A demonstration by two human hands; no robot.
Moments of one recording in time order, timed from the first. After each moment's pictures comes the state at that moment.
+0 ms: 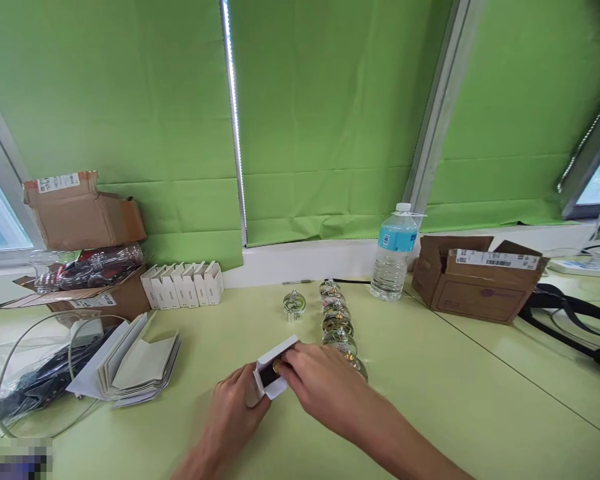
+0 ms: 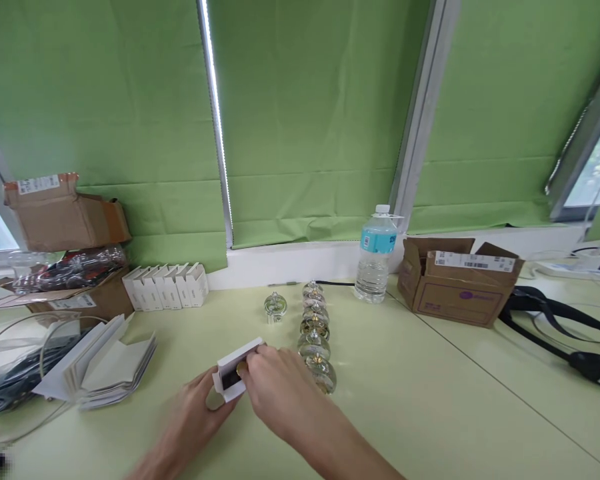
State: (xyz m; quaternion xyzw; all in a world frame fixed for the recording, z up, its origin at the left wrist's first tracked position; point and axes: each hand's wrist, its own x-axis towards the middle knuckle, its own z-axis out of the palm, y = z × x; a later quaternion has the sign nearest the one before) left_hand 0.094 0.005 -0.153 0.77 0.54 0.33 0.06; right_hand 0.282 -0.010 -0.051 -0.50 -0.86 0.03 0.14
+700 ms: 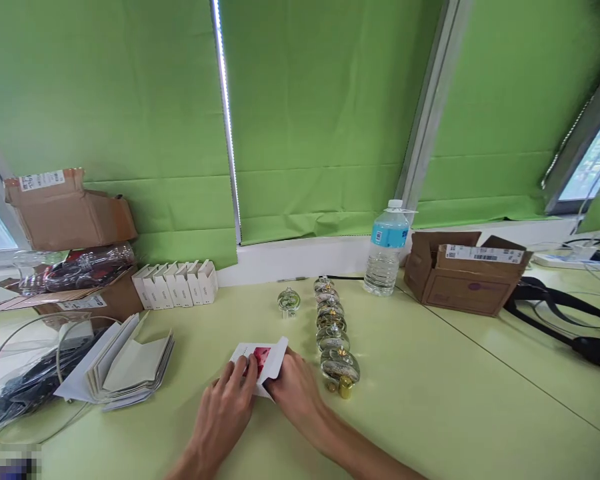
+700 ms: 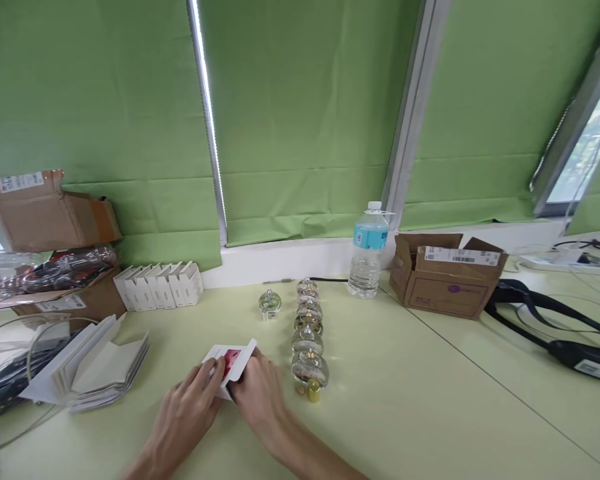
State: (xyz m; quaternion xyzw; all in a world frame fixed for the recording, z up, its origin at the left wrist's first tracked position) left_hand 0.085 0.008 -0.166 0.81 0.49 0.19 -0.28; right_hand 0.247 0.018 -0.128 -0.57 -0.74 0.15 0.31
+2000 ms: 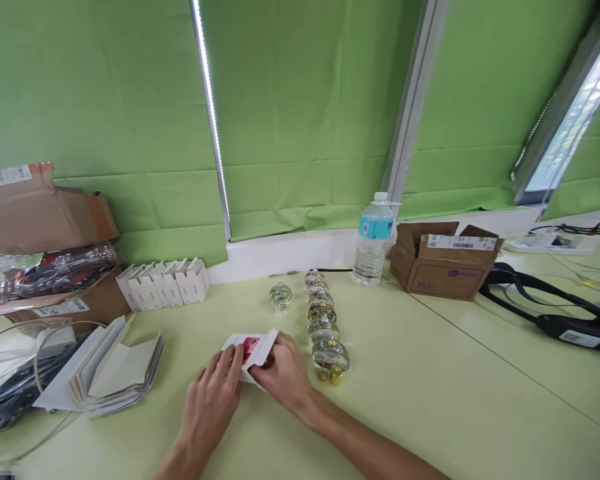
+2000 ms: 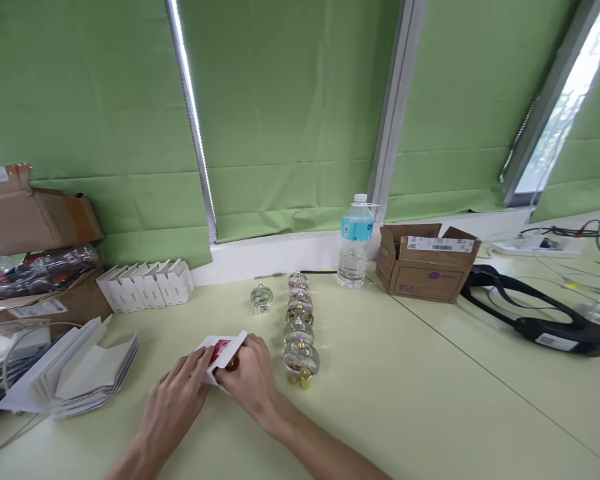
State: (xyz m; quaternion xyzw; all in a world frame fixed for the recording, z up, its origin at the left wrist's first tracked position) left_hand 0.079 0.014 -0.162 0.79 0.51 0.19 -0.28; right_hand 0.246 0.026 -0.134 -0.52 -0.75 0.09 0.40
